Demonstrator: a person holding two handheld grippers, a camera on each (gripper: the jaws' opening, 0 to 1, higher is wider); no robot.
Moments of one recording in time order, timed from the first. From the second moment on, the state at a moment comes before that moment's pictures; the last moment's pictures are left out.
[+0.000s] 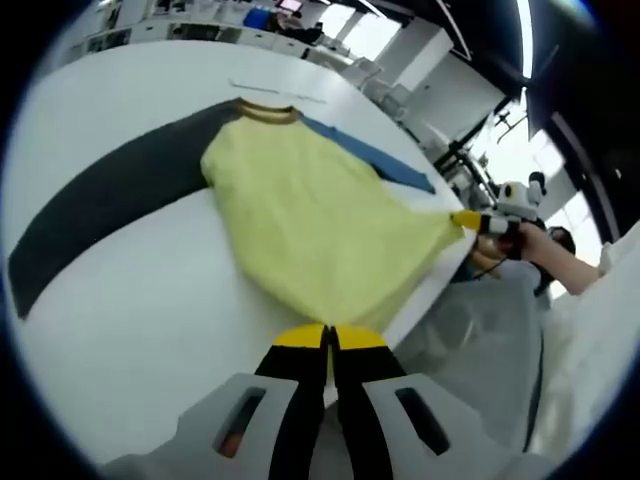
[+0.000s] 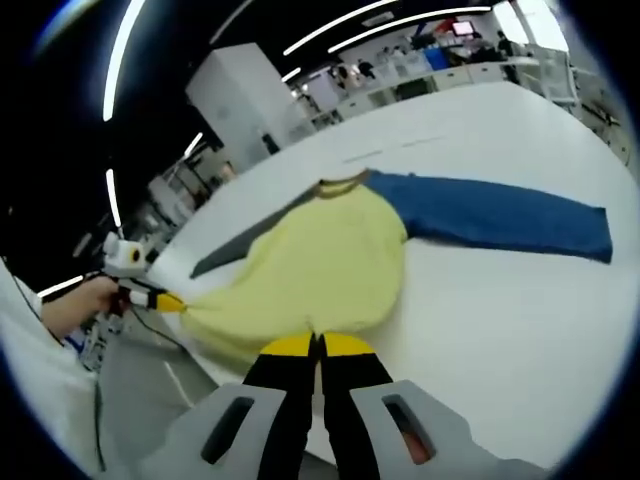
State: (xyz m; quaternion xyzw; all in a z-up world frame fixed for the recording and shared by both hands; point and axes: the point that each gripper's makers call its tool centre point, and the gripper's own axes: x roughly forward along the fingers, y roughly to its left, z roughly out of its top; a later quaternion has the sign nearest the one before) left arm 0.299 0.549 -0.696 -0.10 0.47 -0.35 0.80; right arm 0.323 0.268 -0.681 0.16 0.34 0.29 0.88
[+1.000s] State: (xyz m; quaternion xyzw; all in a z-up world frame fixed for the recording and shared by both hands) left arm 0.389 0.541 -0.707 -0.01 0.53 -0.38 0.76; right arm 0.388 0.263 -0.695 0.26 0.37 0.24 0.86
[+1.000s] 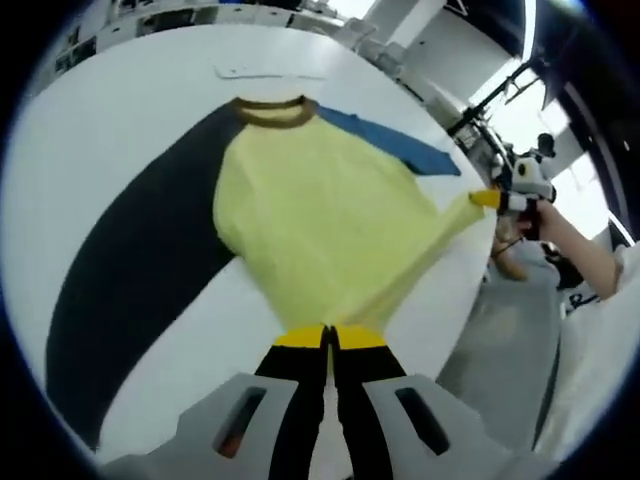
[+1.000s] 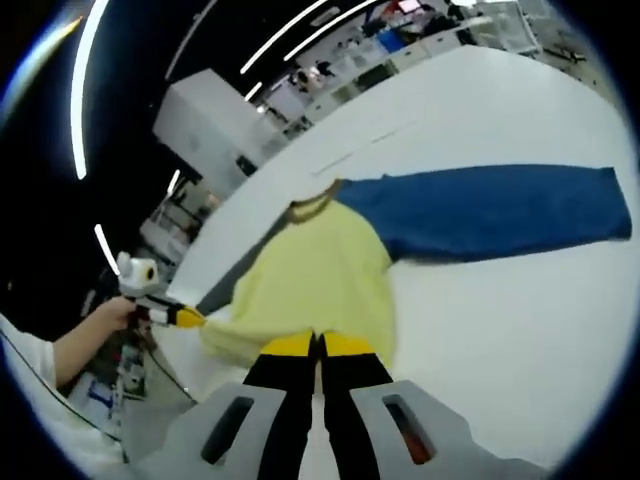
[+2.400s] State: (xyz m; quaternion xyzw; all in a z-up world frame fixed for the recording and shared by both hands) left arm 0.431 0.539 -0.743 0.01 0.54 -0.38 0.75; right arm 0.435 0.257 -0.754 0.12 0.41 0.25 0.87
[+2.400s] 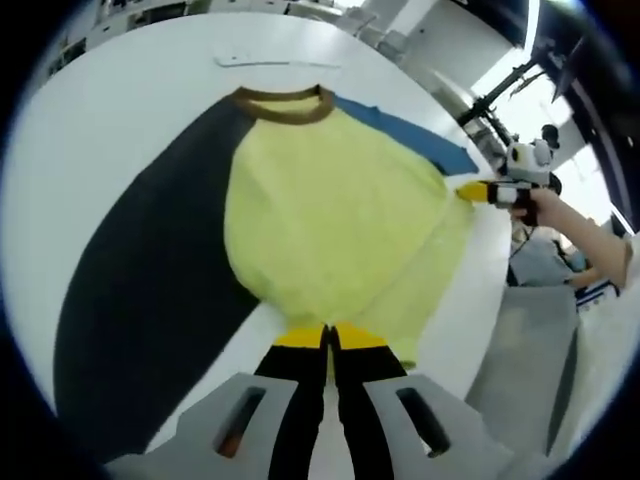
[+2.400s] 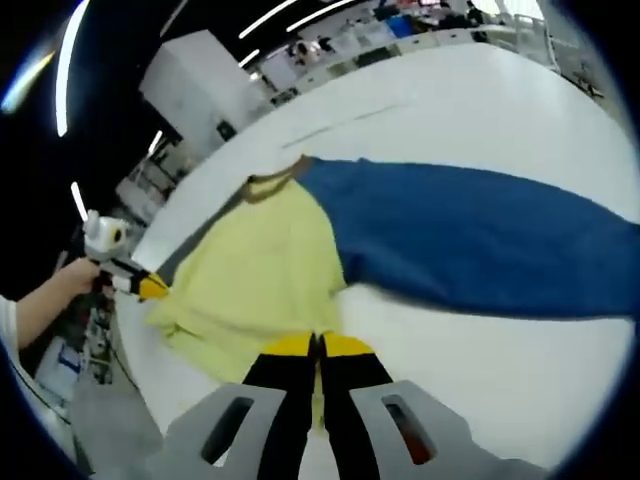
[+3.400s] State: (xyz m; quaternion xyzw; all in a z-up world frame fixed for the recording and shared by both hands) left arm 0.433 0.544 -0.757 0.04 0.54 -0.35 0.77; right arm 0.439 0.256 -0.762 0.07 0.37 0.25 0.89
